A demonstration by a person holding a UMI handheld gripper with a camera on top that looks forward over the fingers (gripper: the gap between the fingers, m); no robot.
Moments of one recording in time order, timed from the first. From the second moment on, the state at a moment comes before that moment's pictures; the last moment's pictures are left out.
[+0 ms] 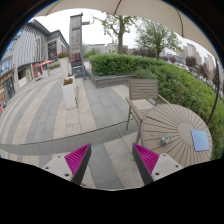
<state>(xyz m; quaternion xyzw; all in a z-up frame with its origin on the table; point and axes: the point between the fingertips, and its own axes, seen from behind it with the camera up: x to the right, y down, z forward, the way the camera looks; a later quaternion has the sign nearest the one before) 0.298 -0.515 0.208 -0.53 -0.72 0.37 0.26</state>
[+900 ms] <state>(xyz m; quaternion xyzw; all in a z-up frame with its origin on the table) 0.217 -0.323 0.135 -0.68 -0.59 0.27 0.33</state>
